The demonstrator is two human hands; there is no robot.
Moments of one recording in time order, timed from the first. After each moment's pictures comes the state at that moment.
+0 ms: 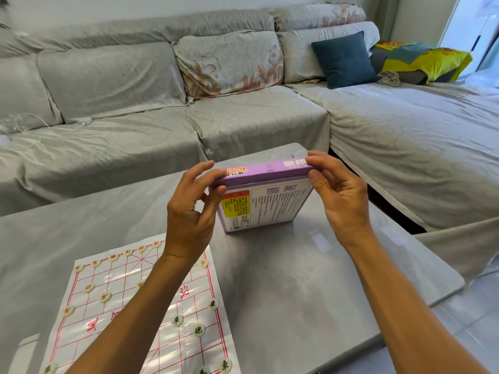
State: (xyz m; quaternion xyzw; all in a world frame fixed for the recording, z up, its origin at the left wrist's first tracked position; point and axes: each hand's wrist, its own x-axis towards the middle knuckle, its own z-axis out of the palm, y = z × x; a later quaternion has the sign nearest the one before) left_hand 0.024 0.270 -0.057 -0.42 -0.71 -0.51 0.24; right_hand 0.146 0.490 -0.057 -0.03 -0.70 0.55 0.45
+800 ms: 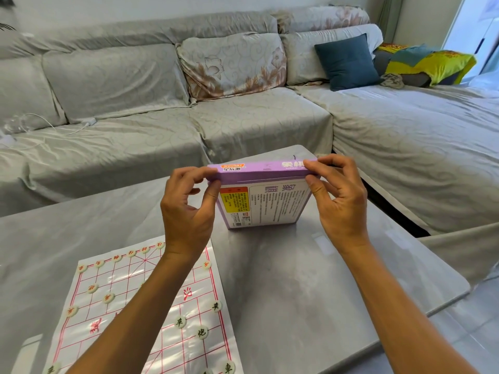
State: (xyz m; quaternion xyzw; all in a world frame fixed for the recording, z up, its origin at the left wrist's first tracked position) left_hand 0.022 0.272 -0.050 -0.33 -0.72 -0.55 0.26; right_hand 0.142 0.482 -0.060 -0.06 -0.77 0.37 0.52
